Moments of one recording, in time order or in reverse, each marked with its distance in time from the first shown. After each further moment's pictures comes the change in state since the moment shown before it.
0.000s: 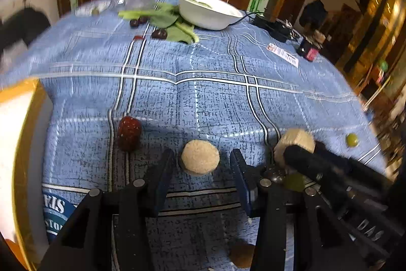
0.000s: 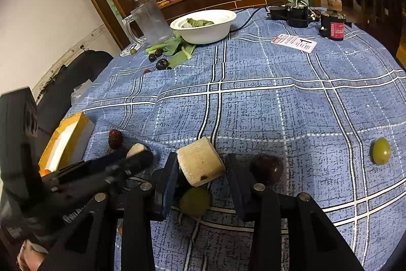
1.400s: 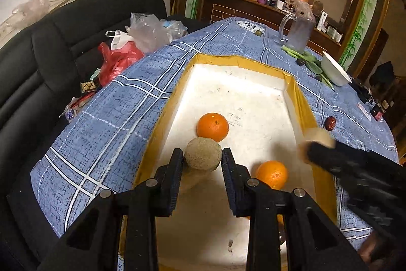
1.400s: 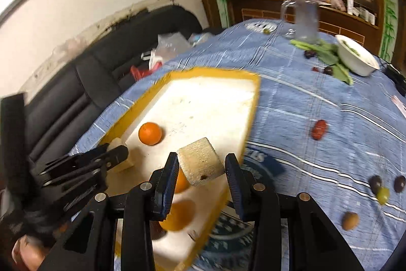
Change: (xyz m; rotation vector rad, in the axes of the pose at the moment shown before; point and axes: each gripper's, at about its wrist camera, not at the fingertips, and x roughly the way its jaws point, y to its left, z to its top) left arm -0.180 0.216 -0.113 -0.390 -0.127 0.326; right arm 0.010 0.258 -0.056 -0.414 0.100 0.216
